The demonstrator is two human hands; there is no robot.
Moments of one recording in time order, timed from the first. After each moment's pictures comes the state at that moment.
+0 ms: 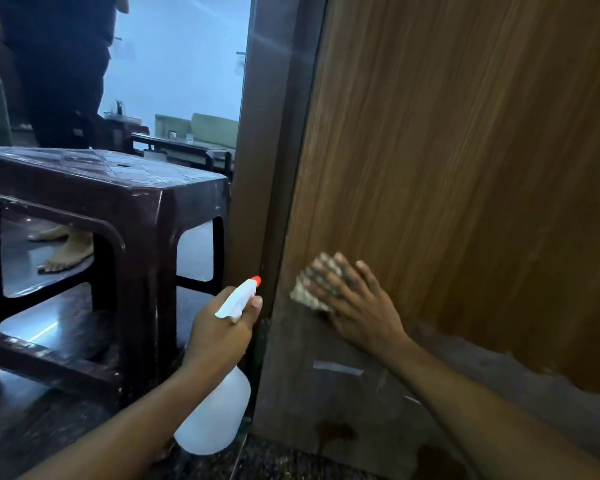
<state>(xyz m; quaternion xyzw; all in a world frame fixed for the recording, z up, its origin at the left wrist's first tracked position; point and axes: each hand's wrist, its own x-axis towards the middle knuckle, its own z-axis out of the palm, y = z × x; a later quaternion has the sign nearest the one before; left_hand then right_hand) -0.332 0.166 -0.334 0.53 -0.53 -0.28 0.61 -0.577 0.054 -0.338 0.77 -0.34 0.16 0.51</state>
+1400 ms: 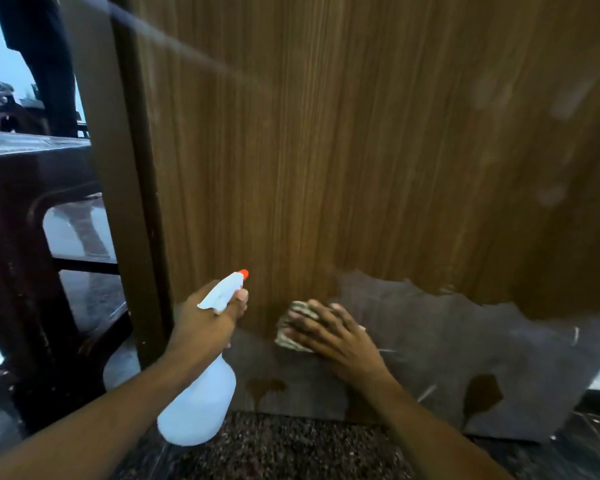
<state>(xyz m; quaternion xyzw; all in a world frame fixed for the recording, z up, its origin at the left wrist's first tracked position) -0.473 0.163 -0.367 0.54 -0.55 -0.34 0.54 -0.736 0.090 -0.487 0.79 -0.36 0.10 0.48</state>
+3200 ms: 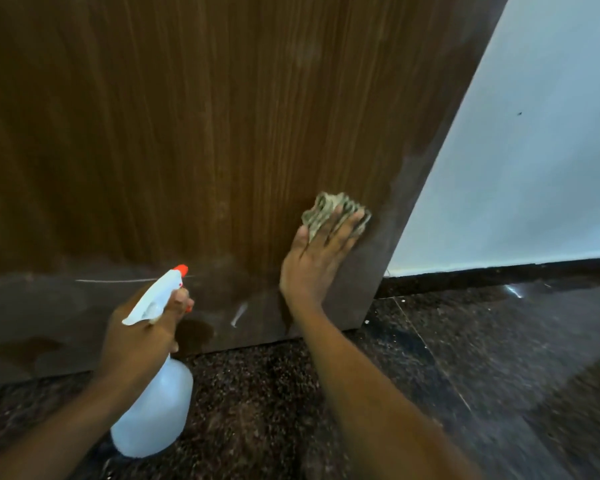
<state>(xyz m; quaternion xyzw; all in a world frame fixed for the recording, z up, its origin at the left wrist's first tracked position) -0.730 0.210 -0.459 0.51 -0.58 -0.41 0.48 -0.950 0.148 -0.485 0.43 -0.72 0.52 0.14</state>
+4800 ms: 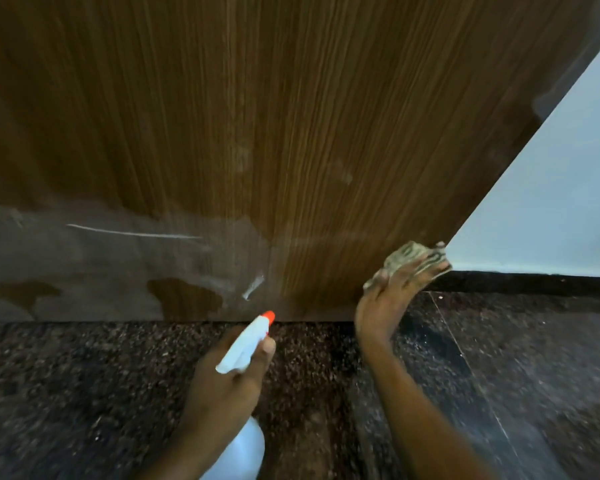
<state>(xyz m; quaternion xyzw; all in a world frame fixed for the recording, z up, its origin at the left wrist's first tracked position) -0.809 0.257 -0.546 0.56 -0.52 -0.51 0.40 -1.051 0.182 -0.596 0.44 -0.74 0.49 0.13</state>
